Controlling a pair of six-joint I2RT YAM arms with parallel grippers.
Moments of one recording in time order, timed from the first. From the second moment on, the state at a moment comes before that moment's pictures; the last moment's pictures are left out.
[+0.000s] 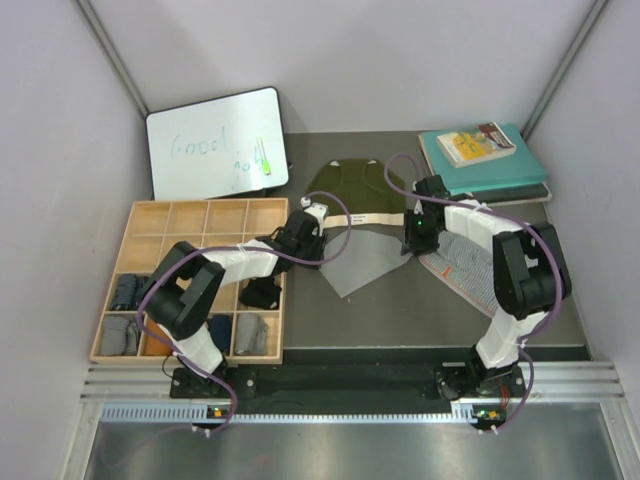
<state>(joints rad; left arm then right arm) -0.63 1.70 0.88 0.01 -0.04 -0.28 0.28 1.76 1.12 -0.57 -0.11 0.35</state>
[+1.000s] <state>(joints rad) -0.71 1.64 0.79 0.06 -0.02 -0.20 0.28 1.66 1.09 -0.60 -0.10 0.36</state>
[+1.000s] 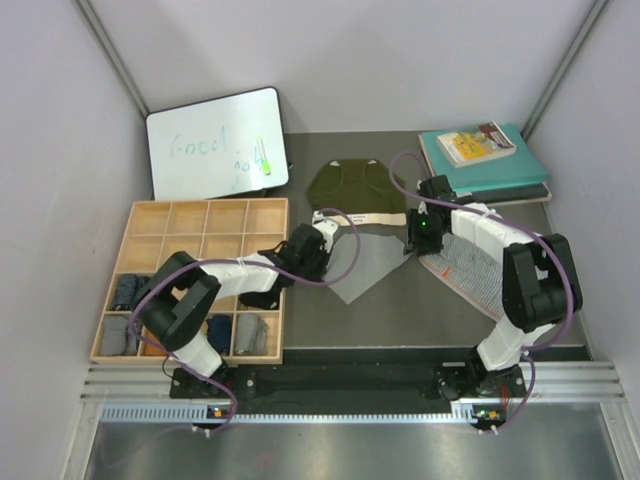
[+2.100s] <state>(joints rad) -0.99 1.58 0.76 0.11 -0.08 -0.13 0.28 1.58 1.01 -0.59 -0.11 0.38</state>
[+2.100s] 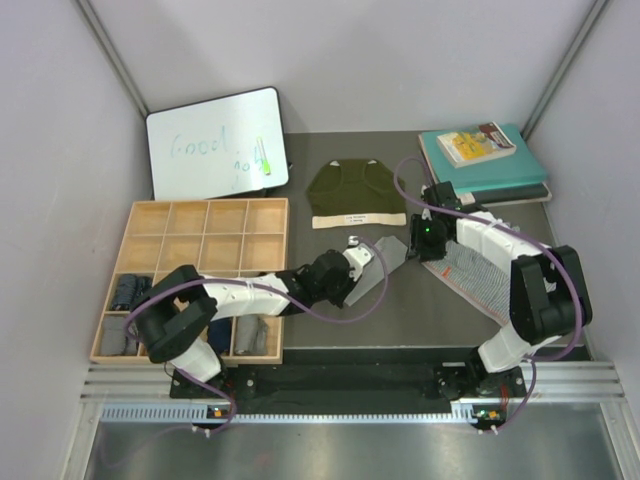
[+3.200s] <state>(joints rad) -1.04 1.48 0.68 0.17 0.01 -0.24 0.33 1.56 0.99 -0.53 -0.19 0.45</state>
